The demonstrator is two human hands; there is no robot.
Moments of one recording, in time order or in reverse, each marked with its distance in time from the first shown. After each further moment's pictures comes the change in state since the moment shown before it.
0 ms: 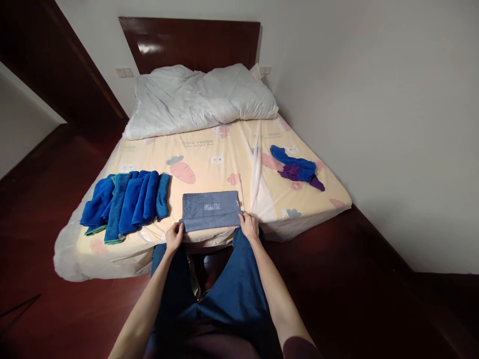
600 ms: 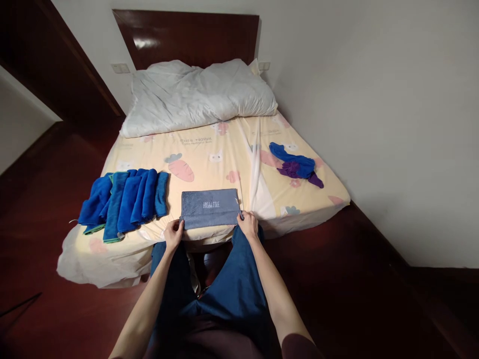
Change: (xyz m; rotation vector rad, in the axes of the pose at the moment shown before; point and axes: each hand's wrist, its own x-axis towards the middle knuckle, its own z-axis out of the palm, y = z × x) left_hand 0.002 0.004 0.004 -0.001 0.151 0.013; right_hand -0.005 -0.001 0.004 0.020 0.091 0.047
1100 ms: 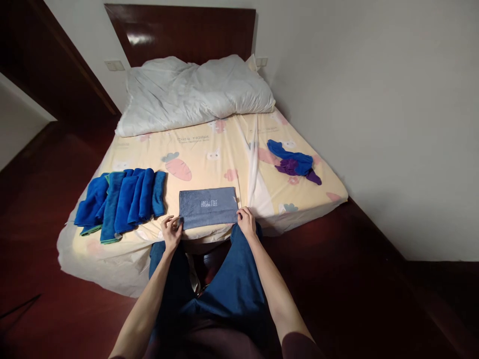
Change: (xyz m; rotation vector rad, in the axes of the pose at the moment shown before) left_hand -0.004 -0.004 0.002 -0.075 0.072 0.231; right_hand 0.001 0.009 0.004 0.306 0.104 -0.281
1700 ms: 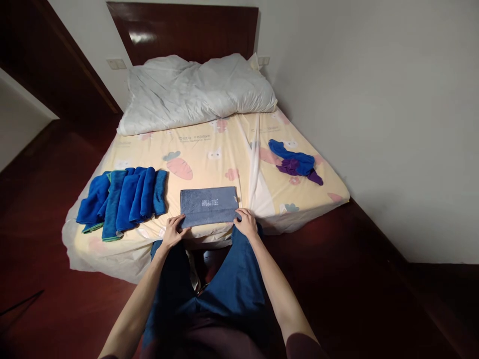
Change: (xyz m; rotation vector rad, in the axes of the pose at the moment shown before) left_hand 0.013 -0.009 -0.015 0.093 -0.421 0.158; right_hand -0.005 -0.006 -0.007 -0.059 -0.134 0.013
